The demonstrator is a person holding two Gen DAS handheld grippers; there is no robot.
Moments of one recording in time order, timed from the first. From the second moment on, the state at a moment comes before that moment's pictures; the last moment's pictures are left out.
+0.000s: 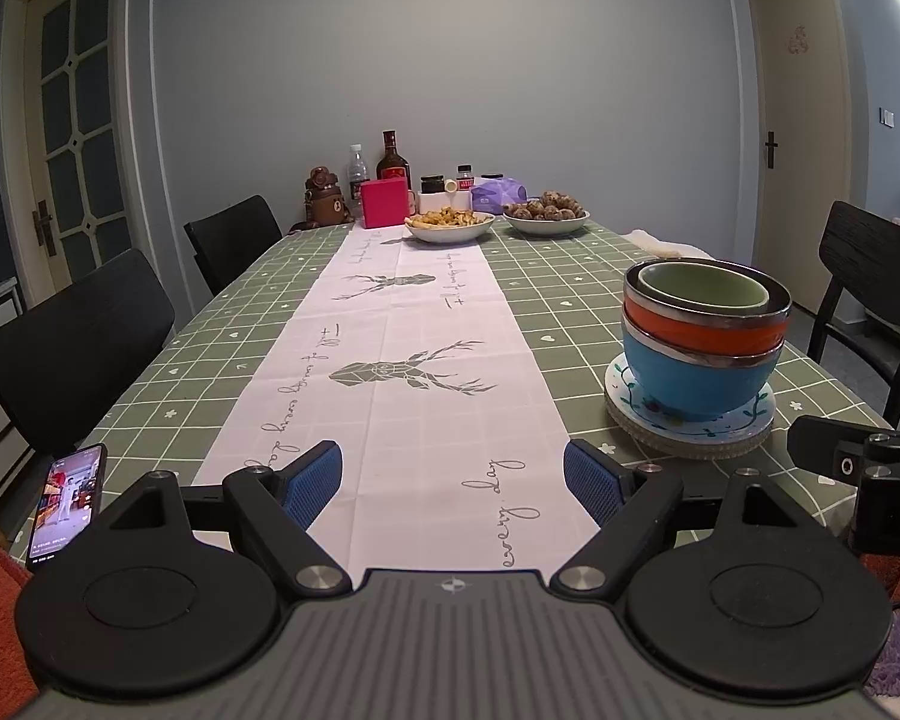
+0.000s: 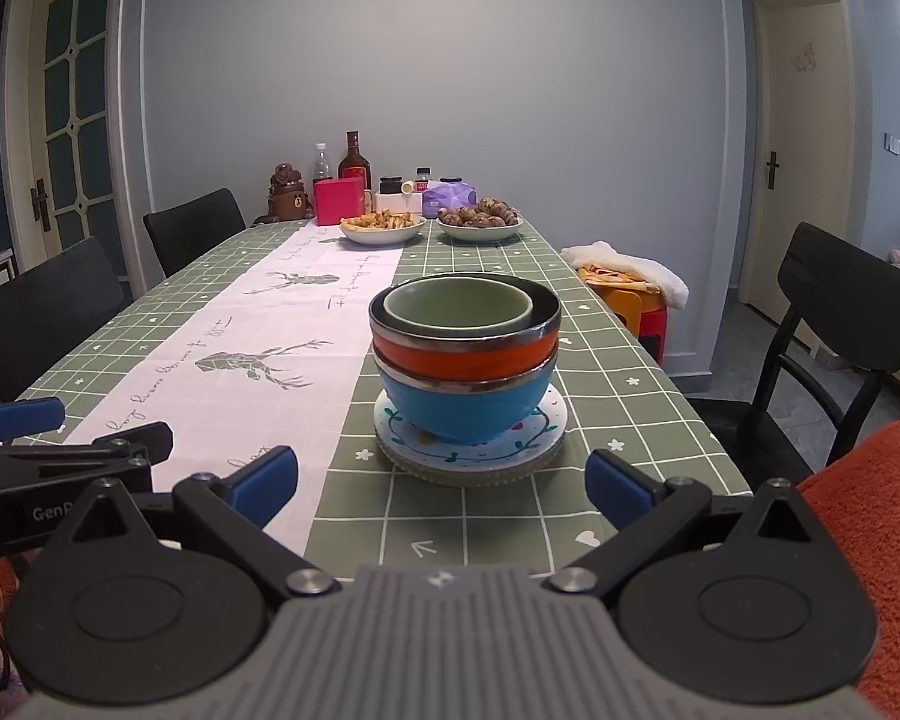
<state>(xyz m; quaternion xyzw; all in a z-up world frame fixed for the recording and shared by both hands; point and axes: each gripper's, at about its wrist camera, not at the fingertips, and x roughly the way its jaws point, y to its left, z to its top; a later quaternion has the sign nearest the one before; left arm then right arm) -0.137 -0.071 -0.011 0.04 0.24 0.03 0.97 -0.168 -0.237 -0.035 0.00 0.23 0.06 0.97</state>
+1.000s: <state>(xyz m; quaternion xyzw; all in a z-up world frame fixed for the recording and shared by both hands) -0.136 -0.073 -0.010 0.03 0.24 0.03 0.97 -0.169 -0.240 -0.034 0.01 0.23 0.06 0.97</state>
